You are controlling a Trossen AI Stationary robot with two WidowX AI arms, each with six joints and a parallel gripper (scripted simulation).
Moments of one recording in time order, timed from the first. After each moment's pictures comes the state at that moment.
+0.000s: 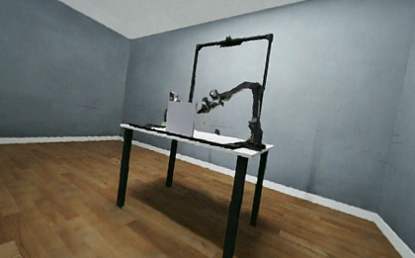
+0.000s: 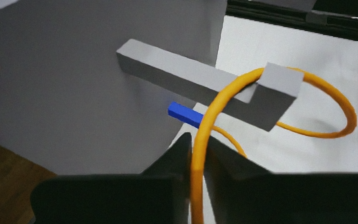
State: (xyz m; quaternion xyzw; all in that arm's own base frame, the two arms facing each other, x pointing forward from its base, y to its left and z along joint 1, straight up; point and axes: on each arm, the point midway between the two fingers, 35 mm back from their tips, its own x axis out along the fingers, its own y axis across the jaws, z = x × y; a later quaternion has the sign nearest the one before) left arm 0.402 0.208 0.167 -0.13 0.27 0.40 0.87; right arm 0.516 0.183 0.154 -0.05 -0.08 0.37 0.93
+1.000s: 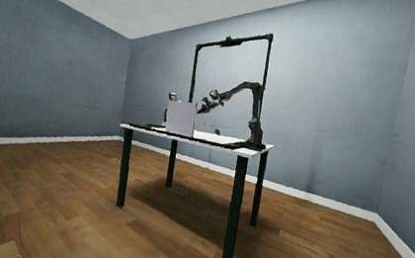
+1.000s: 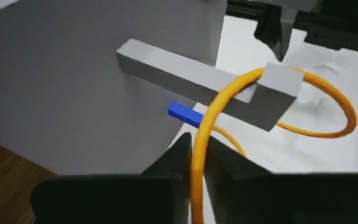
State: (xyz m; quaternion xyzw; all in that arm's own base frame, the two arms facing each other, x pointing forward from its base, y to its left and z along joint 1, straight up) left arm 0.402 0.208 0.167 -0.13 0.27 0.40 0.87; right arm 0.517 0.150 0.093 0.00 0.00 0.34 0.94
